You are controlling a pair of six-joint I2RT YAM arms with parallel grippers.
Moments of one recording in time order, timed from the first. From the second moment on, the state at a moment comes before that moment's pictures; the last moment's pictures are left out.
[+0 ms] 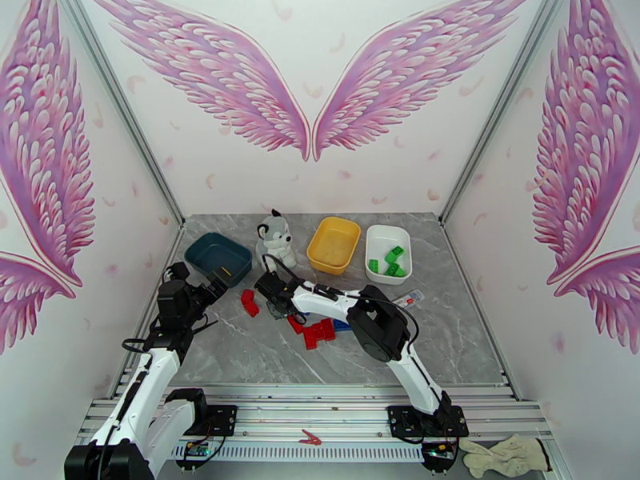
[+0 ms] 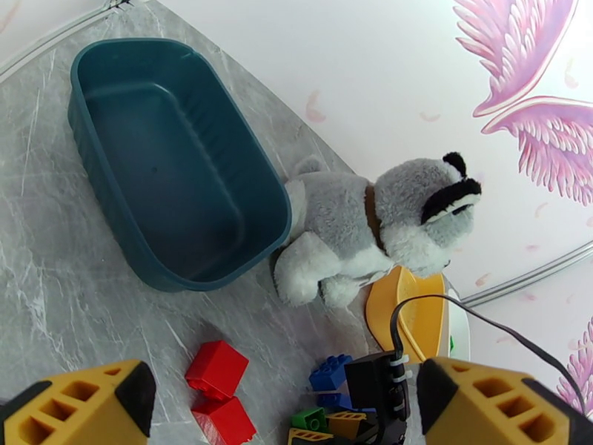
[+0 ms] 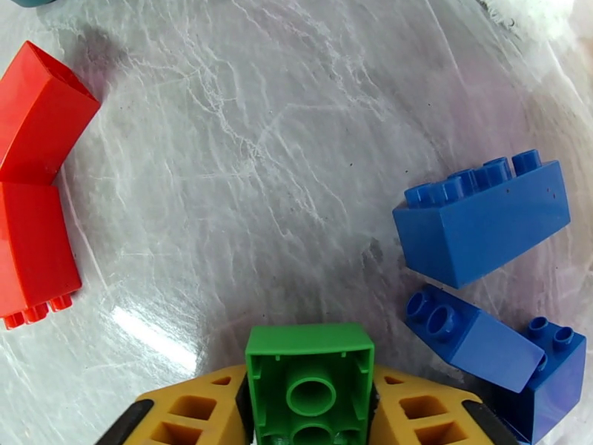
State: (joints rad) left arm 0.05 0.88 0.49 -0.01 0.23 -0.77; right arm 0.95 2.27 1.74 -0.65 0.23 0.40
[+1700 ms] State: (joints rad) left arm -0.72 1.47 0.85 0.03 0.15 -0.46; right arm 0.12 1.75 1.25 -0.32 0.12 0.63
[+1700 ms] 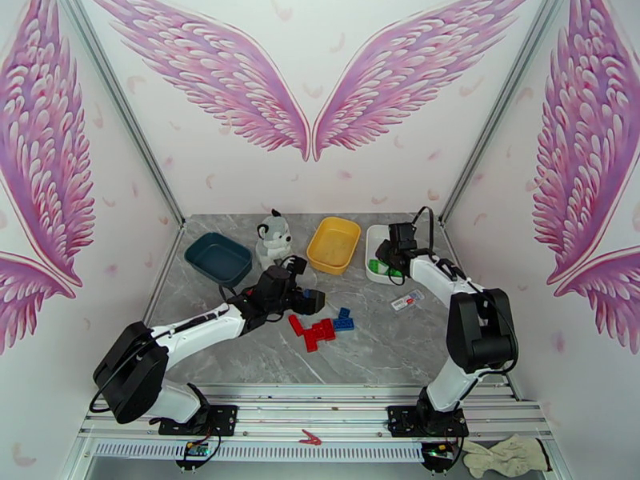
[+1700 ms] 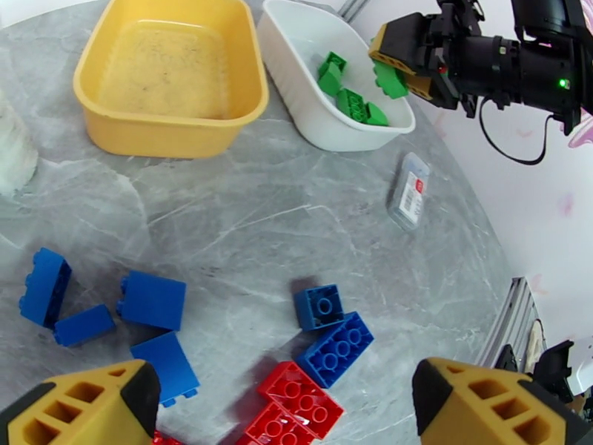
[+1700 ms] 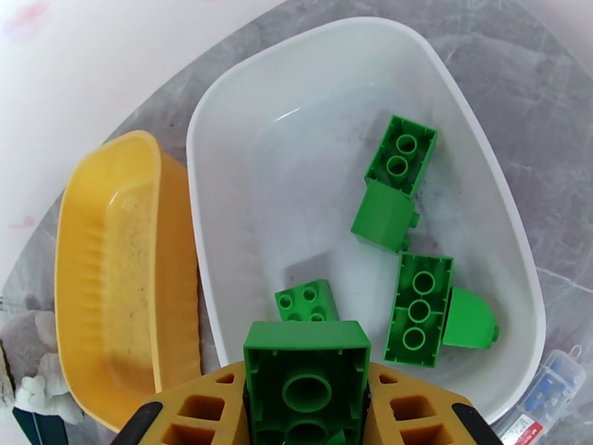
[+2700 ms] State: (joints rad) left arm -0.62 1.29 0.85 -0.23 -0.26 -0.43; right arm 0.53 1.49 0.99 -0.22 0.14 0.55
